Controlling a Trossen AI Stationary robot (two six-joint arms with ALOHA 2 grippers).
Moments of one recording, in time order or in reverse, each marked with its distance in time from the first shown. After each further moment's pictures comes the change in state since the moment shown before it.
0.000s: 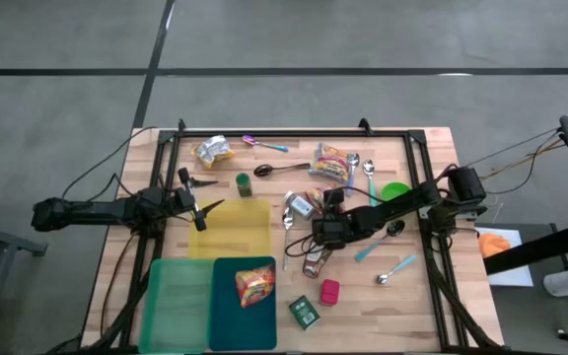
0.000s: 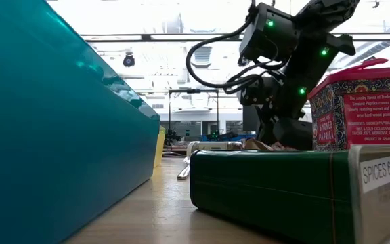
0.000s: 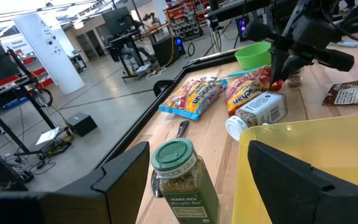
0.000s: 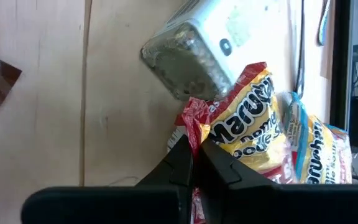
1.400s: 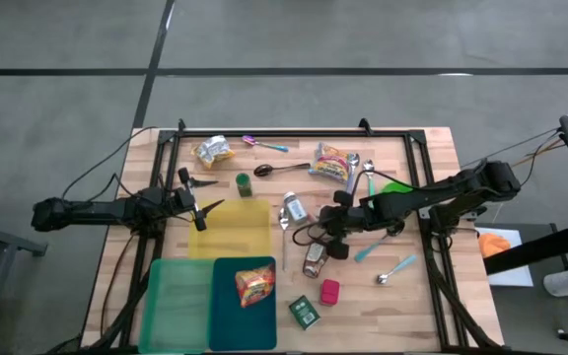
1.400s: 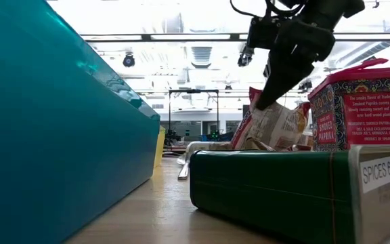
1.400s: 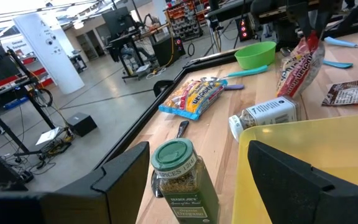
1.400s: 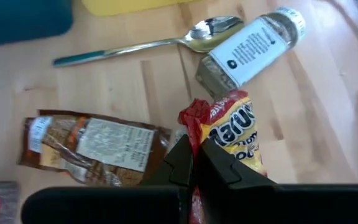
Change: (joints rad) left arm 0.000 -0.001 0.000 0.000 0.000 0.000; right arm -0.006 -0.283 -0.001 -0.040 -0.432 0.379
